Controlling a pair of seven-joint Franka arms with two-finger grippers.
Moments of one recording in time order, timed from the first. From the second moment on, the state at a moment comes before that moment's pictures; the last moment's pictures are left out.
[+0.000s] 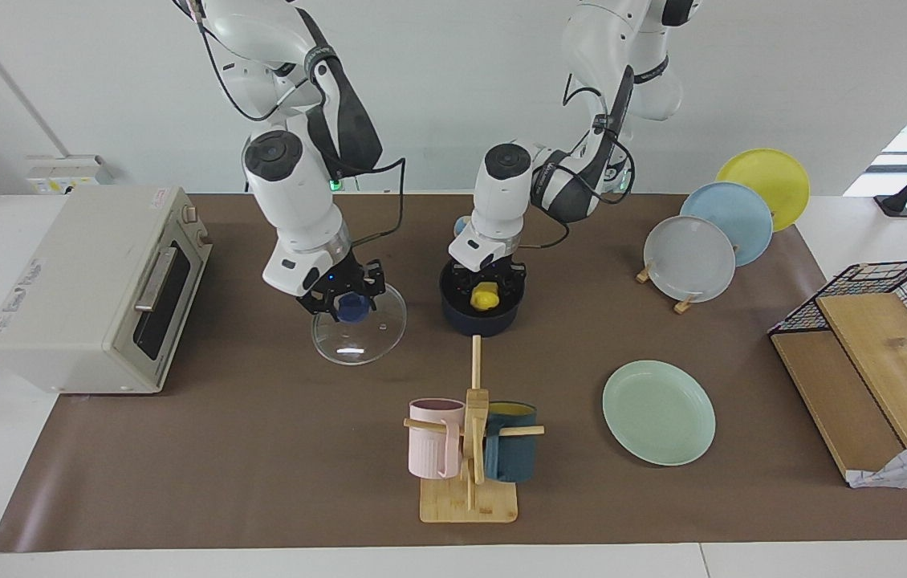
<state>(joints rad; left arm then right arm) -0.70 0.25 -0.04 -2.03 0.02 2.36 -0.63 0.18 0.21 0.17 -1.76 0.09 2.02 0.09</state>
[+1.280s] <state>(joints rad) -0.62 0.16 -0.03 -1.96 -0.01 2.16 -0.54 0.21 0.21 0.17 -1.76 0.09 2.02 0.13</state>
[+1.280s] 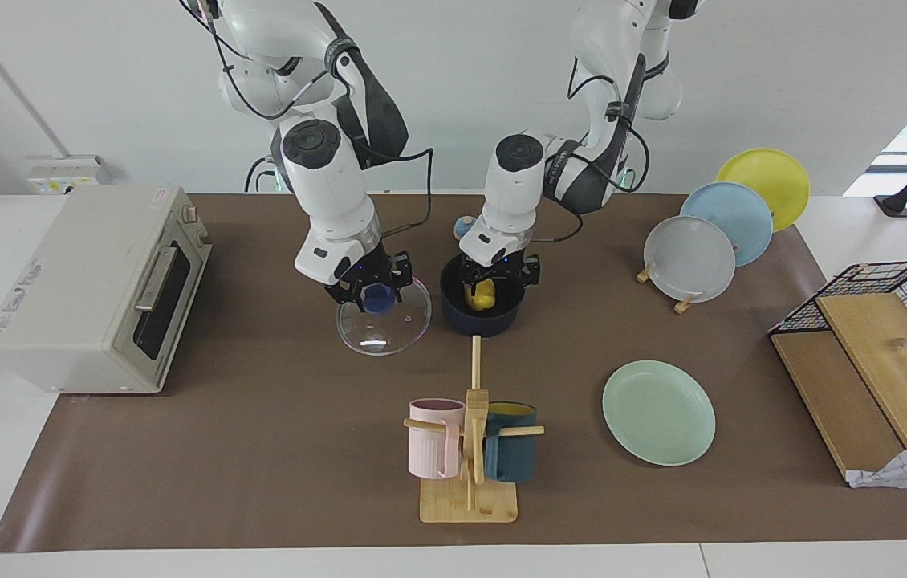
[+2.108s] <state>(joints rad) -0.12 -0.03 0.00 -1.60 -0.09 1.58 -0.09 0.50 0.22 0.18 -1.76 -0.04 2.10 0.58</state>
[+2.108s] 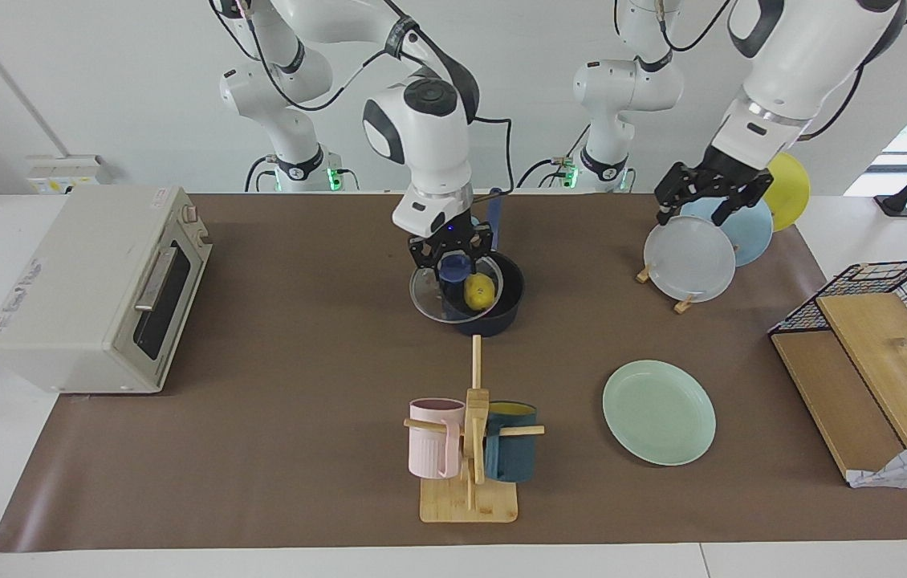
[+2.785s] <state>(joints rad) -0.08 -0.03 0.00 -1.53 -0.02 1.48 0.00 0.58 0.28 0.17 -1.77 -0.08 2.16 0.71</state>
